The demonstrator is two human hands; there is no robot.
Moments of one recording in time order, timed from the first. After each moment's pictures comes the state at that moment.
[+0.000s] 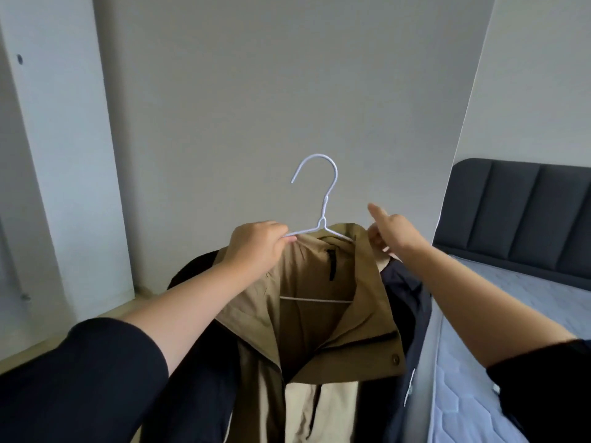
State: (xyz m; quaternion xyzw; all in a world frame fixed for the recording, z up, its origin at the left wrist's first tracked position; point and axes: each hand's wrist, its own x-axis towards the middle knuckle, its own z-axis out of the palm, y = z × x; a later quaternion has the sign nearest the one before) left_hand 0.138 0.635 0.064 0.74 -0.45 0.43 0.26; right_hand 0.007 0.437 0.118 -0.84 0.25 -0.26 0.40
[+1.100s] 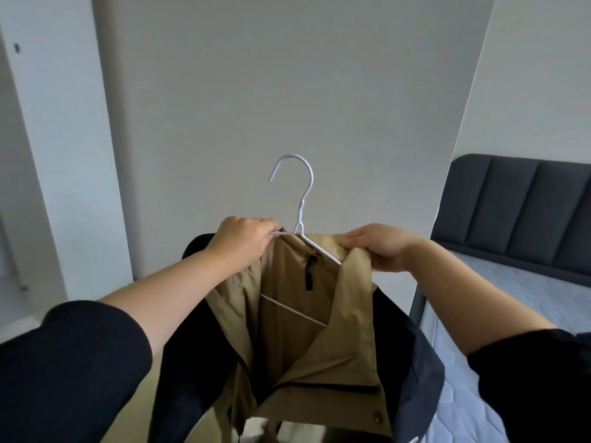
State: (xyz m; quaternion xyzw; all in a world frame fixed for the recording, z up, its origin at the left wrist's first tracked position) left_hand 0.149 0.660 0.063 0.73 -0.50 0.44 0.16; right_hand 0.001 0.443 0.102 -0.78 0.15 0.01 0.60
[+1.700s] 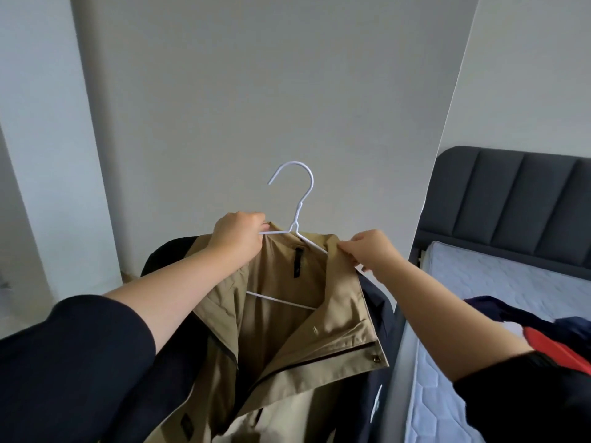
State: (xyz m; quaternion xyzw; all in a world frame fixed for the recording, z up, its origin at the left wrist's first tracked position) left_hand 0.142 0.632 0.053 0.85 -0.37 0.31 0.22; right_hand -0.004 0.449 0.072 -0.87 0.30 -0.18 0.34
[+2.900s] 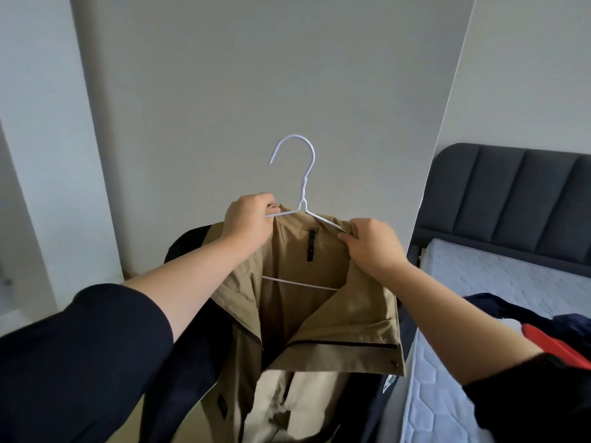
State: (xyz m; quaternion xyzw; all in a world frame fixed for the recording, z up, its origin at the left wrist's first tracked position) left_hand 0.129 0.611 0.070 0.81 -0.35 0.30 0.36; right_hand -0.017 0.441 0.066 -0.93 0.16 -0.32 0.12
